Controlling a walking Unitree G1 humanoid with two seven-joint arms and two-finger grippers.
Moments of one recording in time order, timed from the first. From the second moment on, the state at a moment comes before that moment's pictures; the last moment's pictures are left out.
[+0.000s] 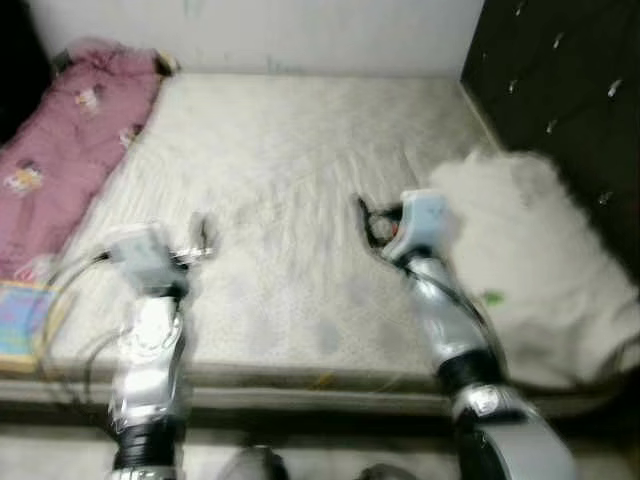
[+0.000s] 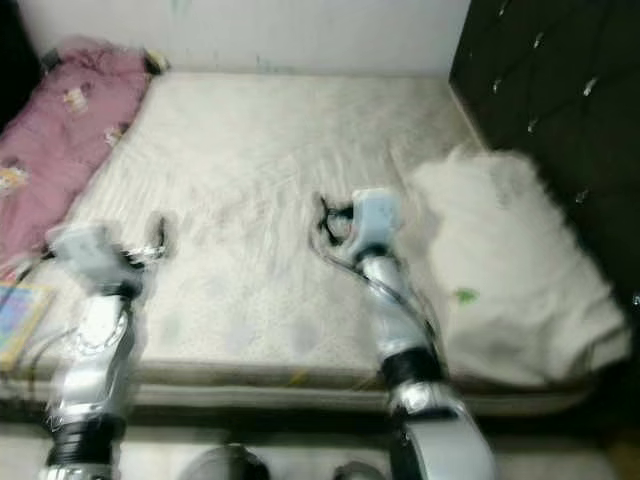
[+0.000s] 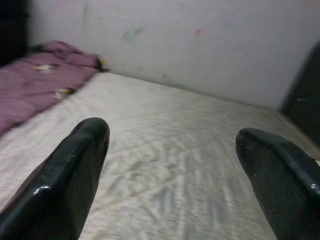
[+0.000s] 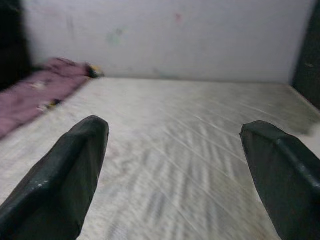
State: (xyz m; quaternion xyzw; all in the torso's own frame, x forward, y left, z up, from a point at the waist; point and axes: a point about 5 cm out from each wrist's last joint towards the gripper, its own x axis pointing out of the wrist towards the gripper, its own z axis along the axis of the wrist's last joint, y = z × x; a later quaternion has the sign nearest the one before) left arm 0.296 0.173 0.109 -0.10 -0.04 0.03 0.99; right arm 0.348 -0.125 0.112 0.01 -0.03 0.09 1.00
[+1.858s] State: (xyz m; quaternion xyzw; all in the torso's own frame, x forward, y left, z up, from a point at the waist) left arm 0.304 0.181 0.112 -0.10 -0.05 0.05 0.99; right arm 0.354 -0.089 0.121 0.01 -0.03 0.16 0.99
